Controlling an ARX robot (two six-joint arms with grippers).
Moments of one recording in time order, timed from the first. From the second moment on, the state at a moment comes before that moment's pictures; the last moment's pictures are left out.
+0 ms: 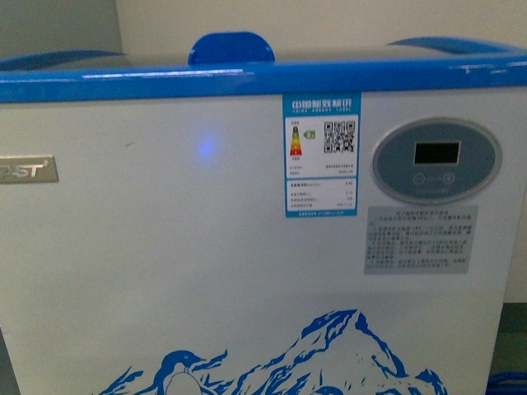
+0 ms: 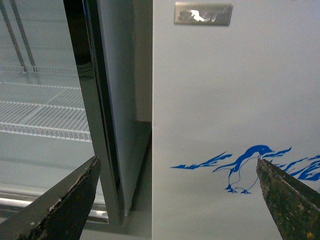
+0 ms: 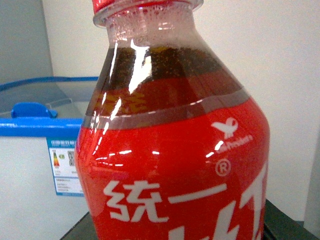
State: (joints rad) left arm 0.00 0.00 0.01 0.00 0.00 0.00; right arm 0.11 0.29 0.30 0.32 0.09 0.01
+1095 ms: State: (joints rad) left arm 0.07 0.38 0.13 0.01 0.36 -0.16; right arm 0.11 0.29 0.30 0.32 0.09 0.00
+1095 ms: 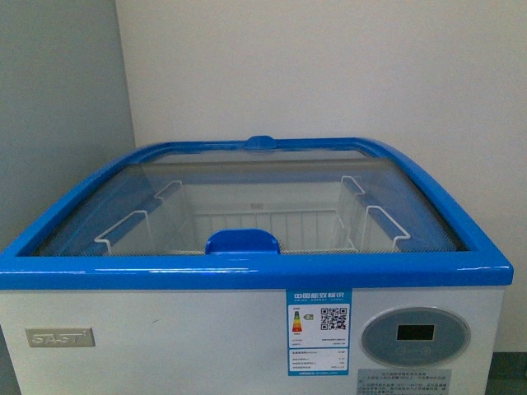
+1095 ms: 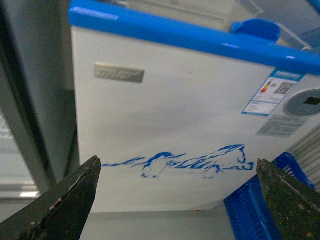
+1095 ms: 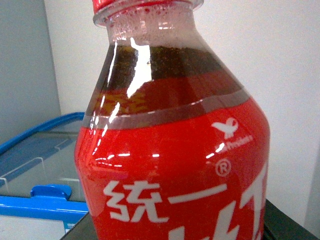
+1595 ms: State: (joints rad) left arm -0.01 1.12 0.62 0.29 0.56 0.17; right arm 0.11 0.29 0.30 0.32 0.09 0.00
